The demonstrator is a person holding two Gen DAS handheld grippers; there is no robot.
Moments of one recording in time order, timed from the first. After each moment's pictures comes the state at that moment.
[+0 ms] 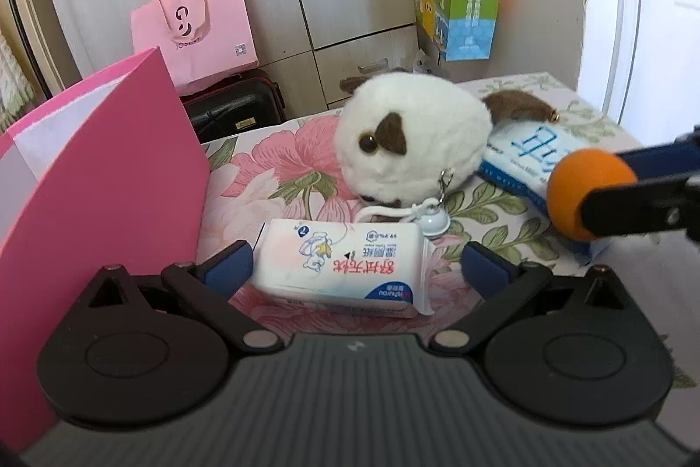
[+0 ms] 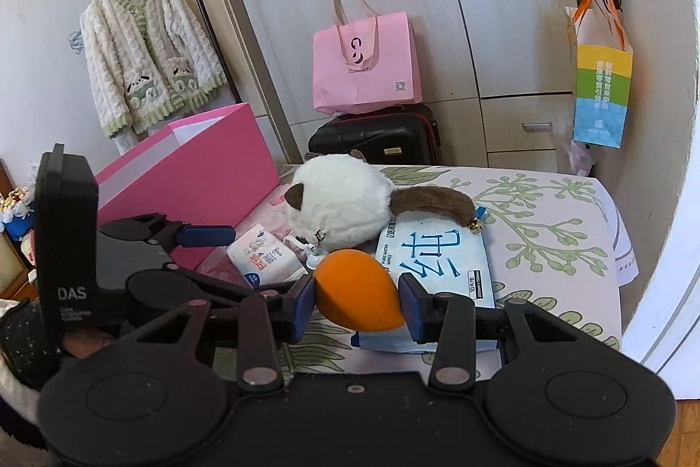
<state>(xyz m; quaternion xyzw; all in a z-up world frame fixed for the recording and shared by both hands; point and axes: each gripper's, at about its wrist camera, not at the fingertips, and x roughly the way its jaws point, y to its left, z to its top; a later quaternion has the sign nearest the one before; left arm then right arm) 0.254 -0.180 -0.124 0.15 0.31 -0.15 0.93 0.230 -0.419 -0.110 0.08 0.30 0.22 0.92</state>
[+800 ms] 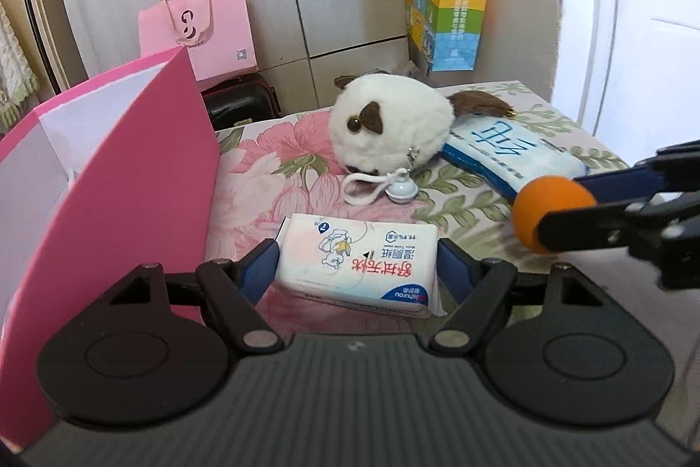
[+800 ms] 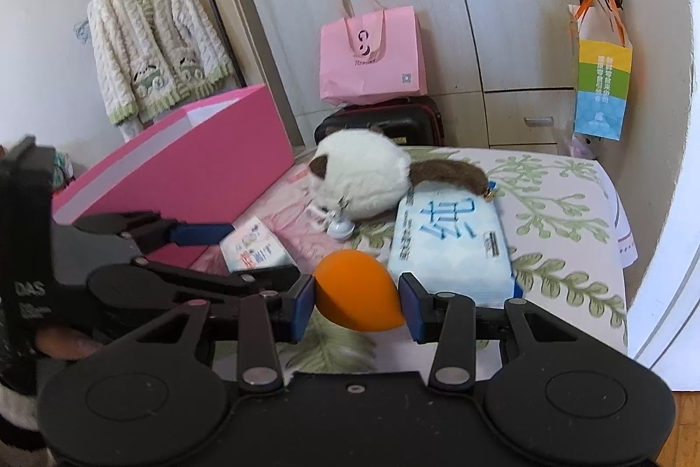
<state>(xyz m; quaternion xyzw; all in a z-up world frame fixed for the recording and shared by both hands) 0.203 -0.158 -0.107 0.12 0.30 -0.16 0.93 0.199 -0.408 -0.112 0.07 0.31 0.22 0.92</state>
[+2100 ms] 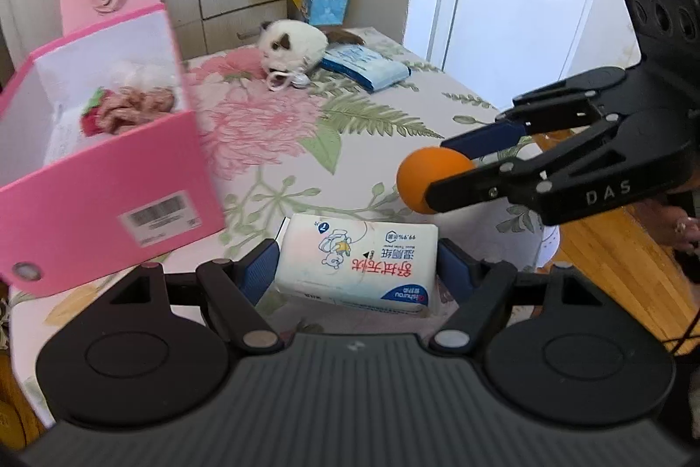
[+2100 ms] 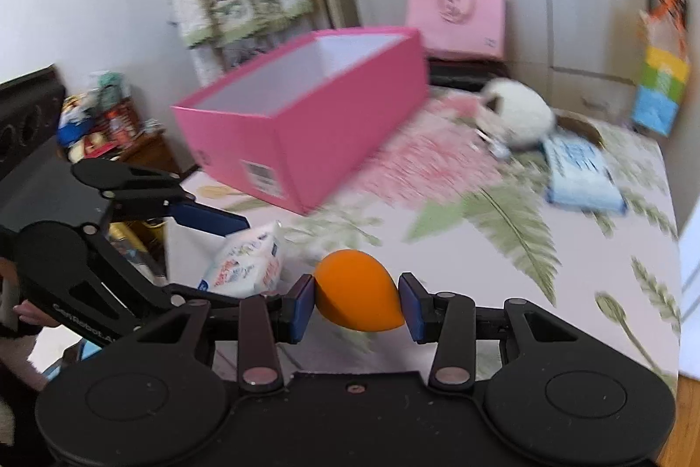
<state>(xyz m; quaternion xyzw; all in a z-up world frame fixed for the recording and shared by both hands) 0.058 -0.036 -0.052 0.10 0.36 -0.34 0.86 0.071 -0.317 -0.062 0.00 0.36 0.28 0.89</state>
